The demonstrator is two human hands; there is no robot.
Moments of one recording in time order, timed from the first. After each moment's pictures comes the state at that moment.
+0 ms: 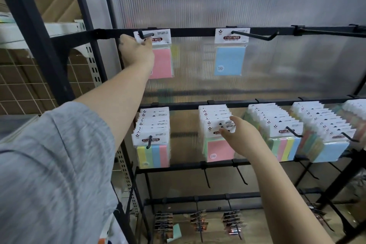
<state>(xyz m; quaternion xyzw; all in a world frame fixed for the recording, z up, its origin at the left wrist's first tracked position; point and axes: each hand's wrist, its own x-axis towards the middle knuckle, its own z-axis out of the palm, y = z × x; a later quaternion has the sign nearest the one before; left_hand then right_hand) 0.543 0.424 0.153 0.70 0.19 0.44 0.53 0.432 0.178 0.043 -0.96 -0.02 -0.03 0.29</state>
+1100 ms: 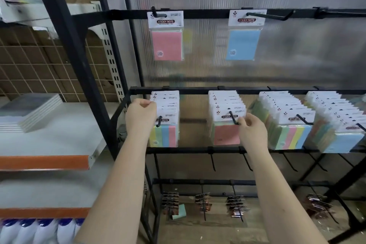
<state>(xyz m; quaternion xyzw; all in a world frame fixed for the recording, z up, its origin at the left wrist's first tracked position) 0.393 0.403 0.031 0.77 0.29 0.24 0.51 0.436 0.175 -0.012 -0.84 0.09 -0.09 0.53</state>
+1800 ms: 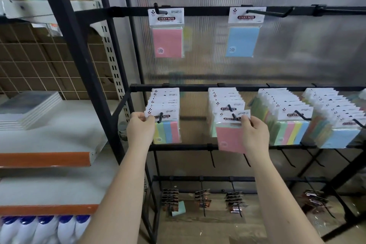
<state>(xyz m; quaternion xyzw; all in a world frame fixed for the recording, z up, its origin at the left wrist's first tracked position) 0.388 0.411 -0.012 0.77 0.31 0.22 0.51 0.414 0.177 -0.015 -0.80 0.07 -0.15 0.58</state>
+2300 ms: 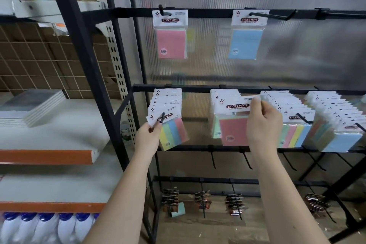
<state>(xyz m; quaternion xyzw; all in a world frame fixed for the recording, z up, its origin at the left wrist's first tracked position) 0.380 0.408 -0.042 0.78 0.24 0.18 0.55 0.398 0.184 0.028 -0.76 0.03 -0.26 0.59</state>
